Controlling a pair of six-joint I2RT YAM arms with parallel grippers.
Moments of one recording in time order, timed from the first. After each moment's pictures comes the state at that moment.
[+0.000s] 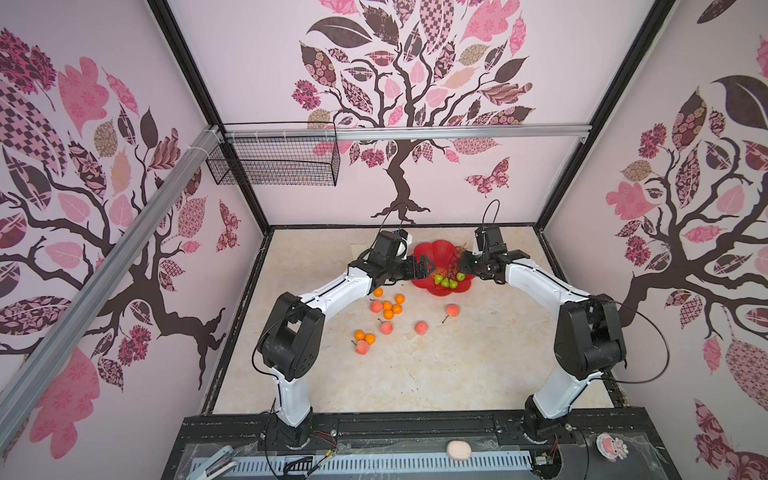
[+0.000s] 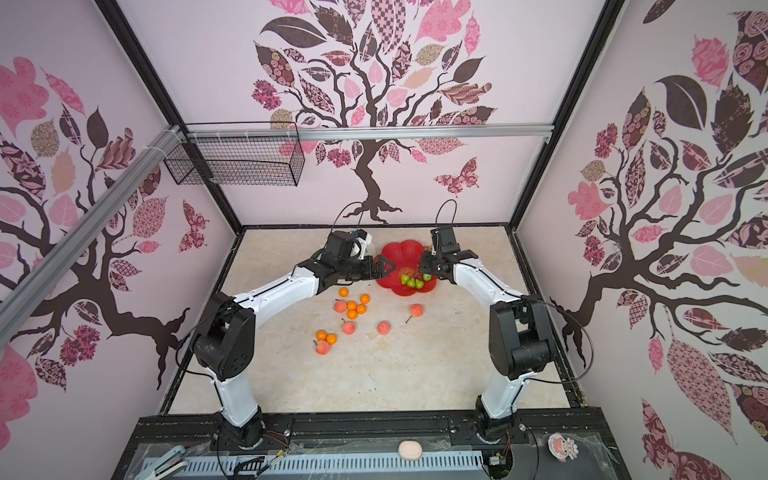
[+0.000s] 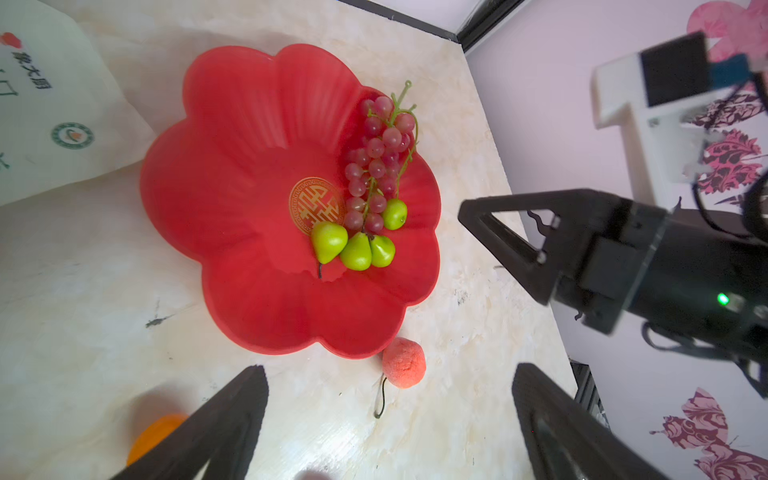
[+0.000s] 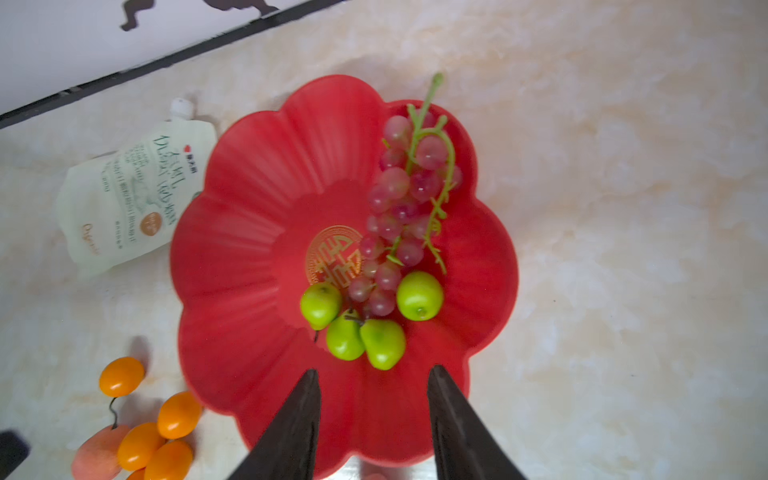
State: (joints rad) left arm -0.55 1.86 1.41 -0.18 0.40 -0.58; right arm 0.29 1.71 1.30 -0.43 -0.01 0.42
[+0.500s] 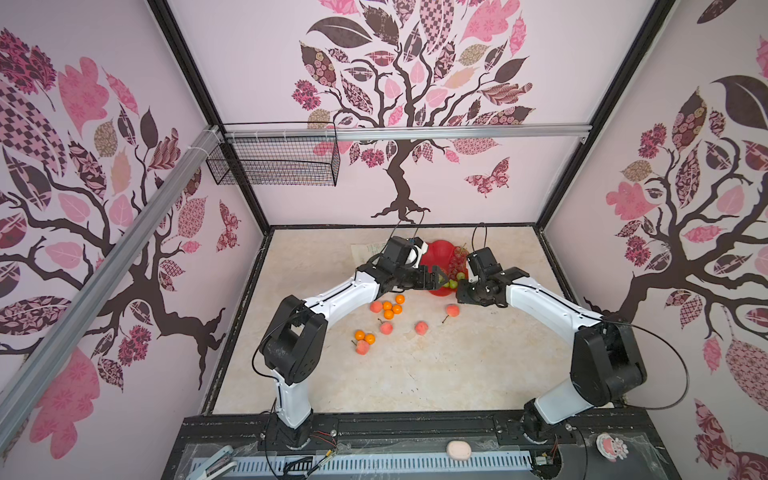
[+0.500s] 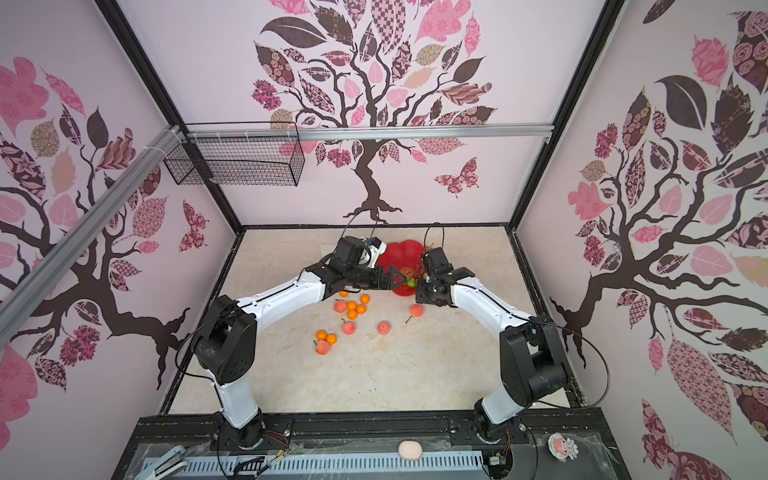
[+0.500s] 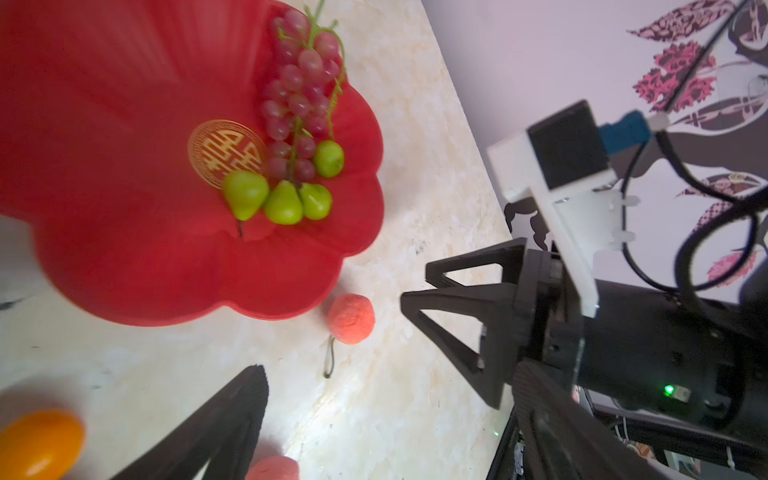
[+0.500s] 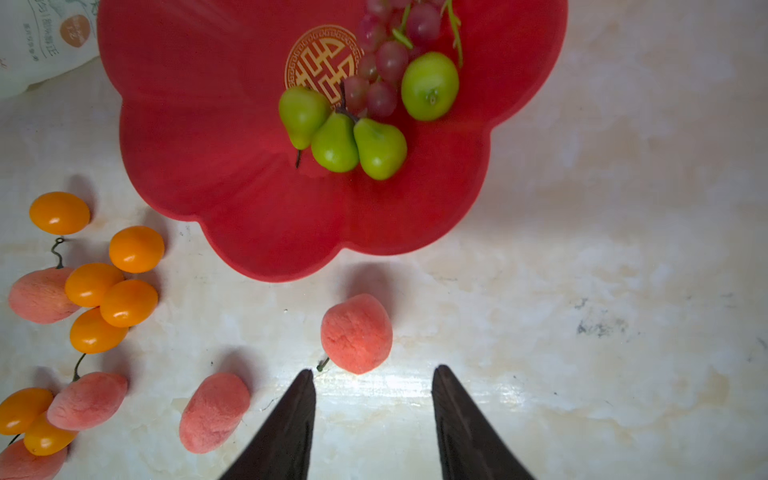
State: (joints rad) left arm -0.68 1.84 1.40 -0.21 0.46 -0.55; right arm 0.37 1.55 1.08 -0.61 -0.01 0.44
